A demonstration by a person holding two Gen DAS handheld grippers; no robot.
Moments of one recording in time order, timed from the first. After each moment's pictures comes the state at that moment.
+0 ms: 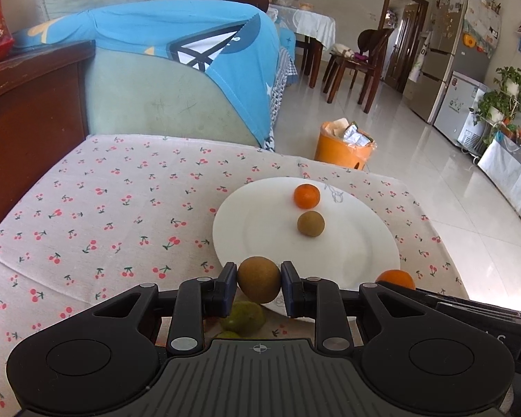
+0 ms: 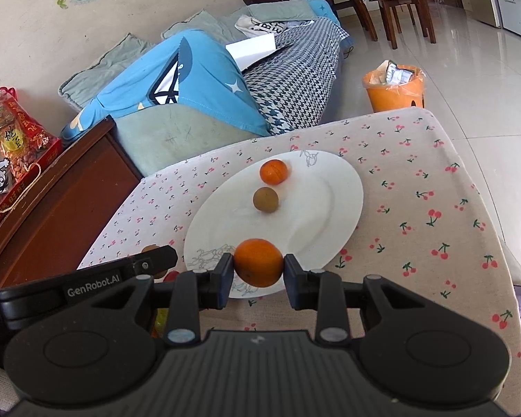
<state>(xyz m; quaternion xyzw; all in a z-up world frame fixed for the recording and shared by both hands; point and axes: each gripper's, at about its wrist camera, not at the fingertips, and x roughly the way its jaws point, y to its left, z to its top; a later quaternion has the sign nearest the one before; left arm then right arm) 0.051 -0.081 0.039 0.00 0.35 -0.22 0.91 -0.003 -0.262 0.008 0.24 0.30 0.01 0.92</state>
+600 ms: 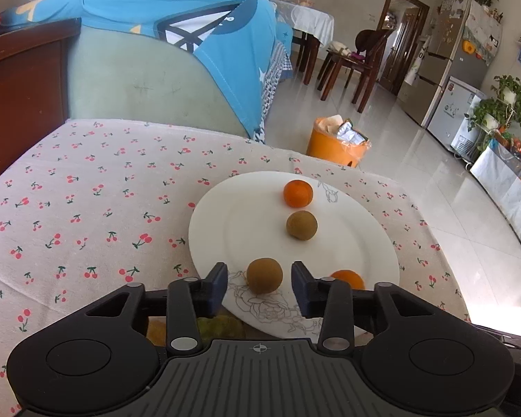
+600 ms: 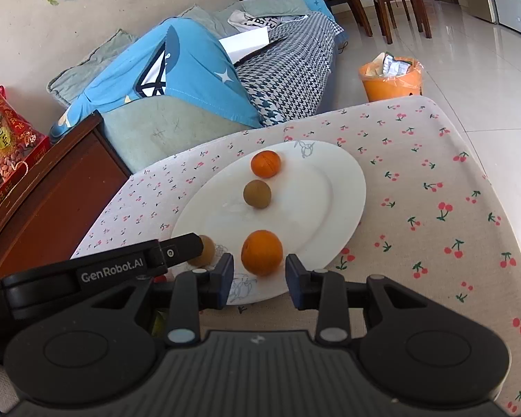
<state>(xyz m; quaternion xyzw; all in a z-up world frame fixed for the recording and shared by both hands) 0.069 -0.093 0.022 -0.03 0.36 -0.23 0.91 0.011 -0.261 -0.009 0.25 0.30 0.00 0.92</state>
